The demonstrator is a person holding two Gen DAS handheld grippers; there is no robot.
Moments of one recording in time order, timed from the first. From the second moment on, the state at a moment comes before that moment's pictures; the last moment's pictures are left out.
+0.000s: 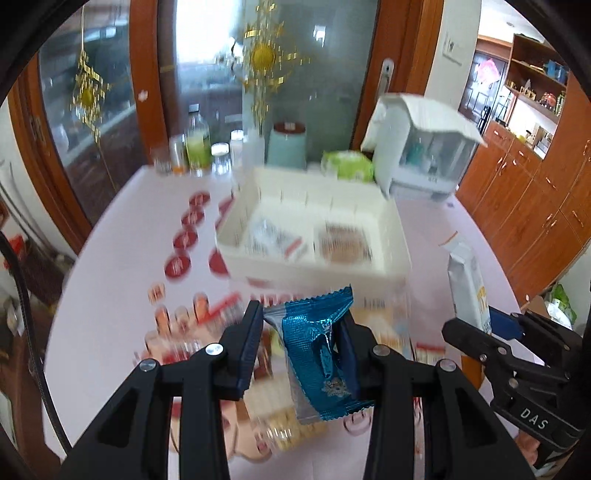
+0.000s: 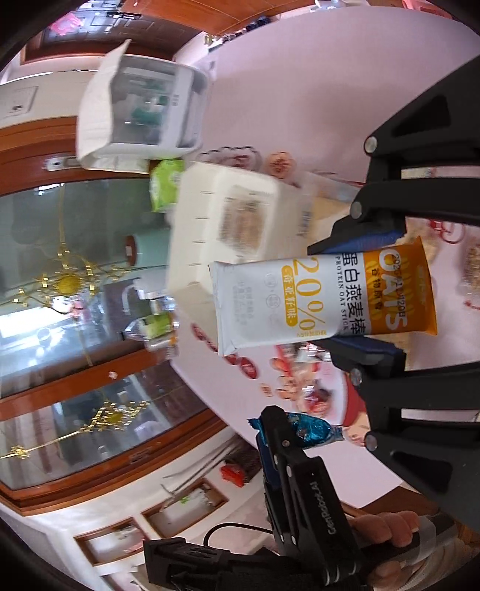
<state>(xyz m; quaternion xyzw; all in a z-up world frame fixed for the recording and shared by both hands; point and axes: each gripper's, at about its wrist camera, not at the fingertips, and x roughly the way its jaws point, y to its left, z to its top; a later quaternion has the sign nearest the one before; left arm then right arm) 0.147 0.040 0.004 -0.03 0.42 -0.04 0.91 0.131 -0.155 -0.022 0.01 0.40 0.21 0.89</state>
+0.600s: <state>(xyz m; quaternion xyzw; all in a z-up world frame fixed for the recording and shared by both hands) 0.322 0.036 0.036 0.00 0.41 -0.01 0.91 0.271 -0.135 0.046 0.02 0.37 0.12 0.92</state>
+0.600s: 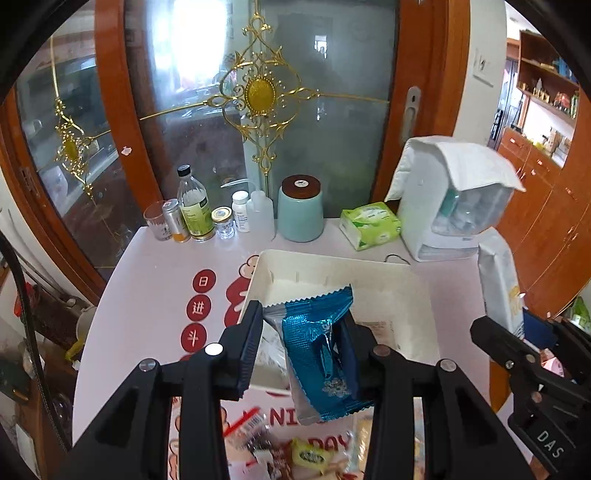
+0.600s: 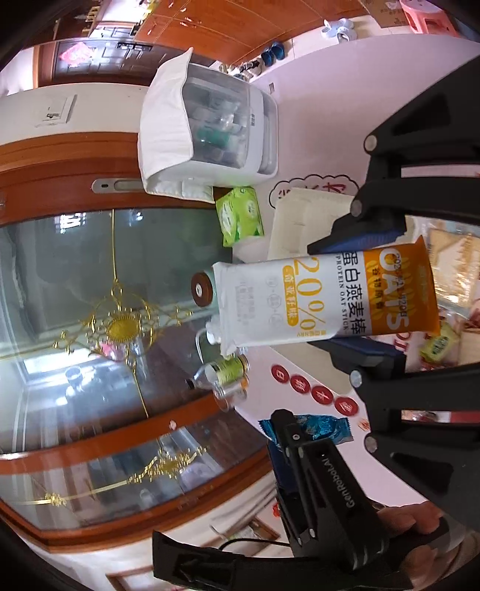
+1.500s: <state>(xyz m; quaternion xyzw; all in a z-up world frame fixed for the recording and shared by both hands) 0.343 0.083 -0.017 -0.08 0.41 0.00 0.91 0.317 -0.122 -0.012 0.02 0.43 0.10 0.90</state>
